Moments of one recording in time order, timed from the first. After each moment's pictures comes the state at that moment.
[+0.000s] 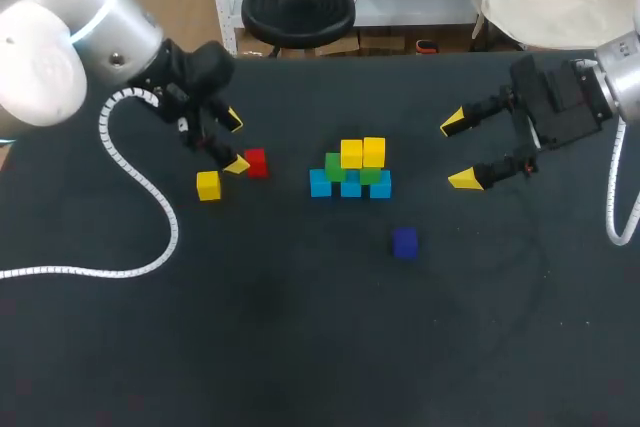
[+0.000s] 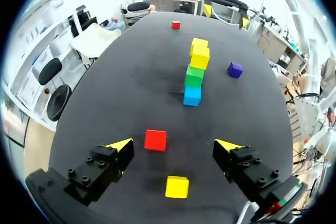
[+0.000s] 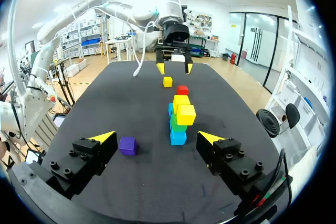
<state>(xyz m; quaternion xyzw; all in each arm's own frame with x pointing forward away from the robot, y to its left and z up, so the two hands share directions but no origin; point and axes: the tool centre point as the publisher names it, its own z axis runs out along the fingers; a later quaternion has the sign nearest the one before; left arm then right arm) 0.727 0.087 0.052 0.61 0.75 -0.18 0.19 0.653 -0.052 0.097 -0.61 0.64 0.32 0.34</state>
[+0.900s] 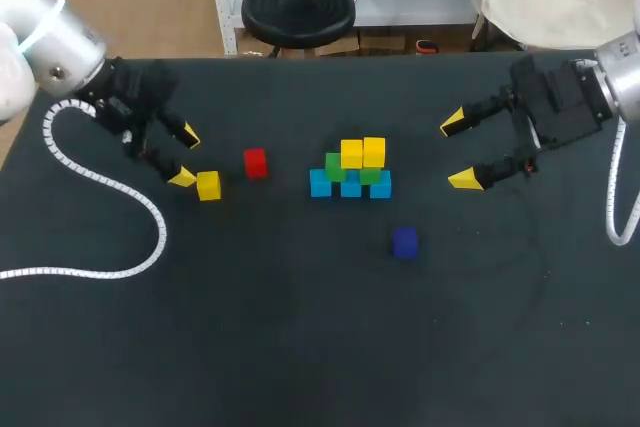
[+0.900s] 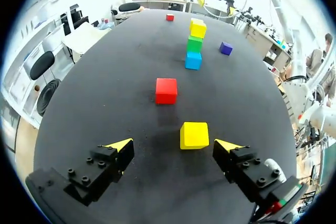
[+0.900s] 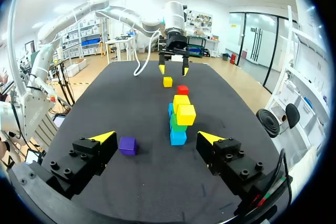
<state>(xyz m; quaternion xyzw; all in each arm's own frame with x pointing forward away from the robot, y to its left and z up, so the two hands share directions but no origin) 0.731 0.163 0.013 0.63 0.72 -0.24 0.16 0.653 -0.052 0.097 -0.61 0.64 0.32 0.34</state>
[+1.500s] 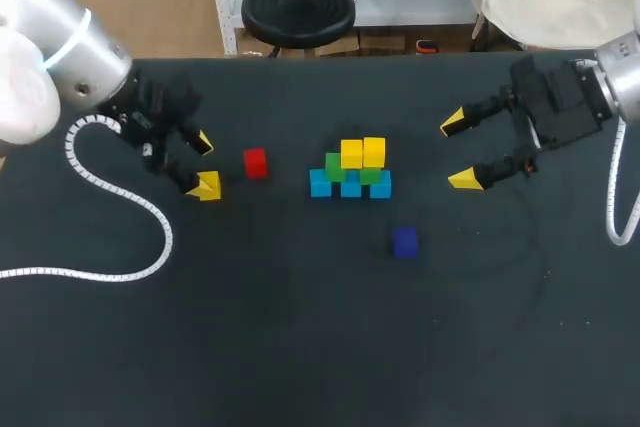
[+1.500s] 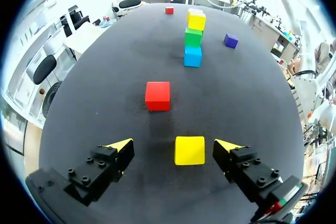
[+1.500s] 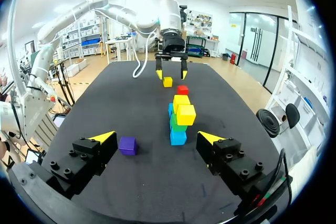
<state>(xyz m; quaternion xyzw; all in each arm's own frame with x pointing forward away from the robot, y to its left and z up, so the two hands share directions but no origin) 0.723 0.140 0.003 0.64 0.73 -0.18 0.17 0.653 -0.052 0.097 -0.61 0.64 0.32 0.34</state>
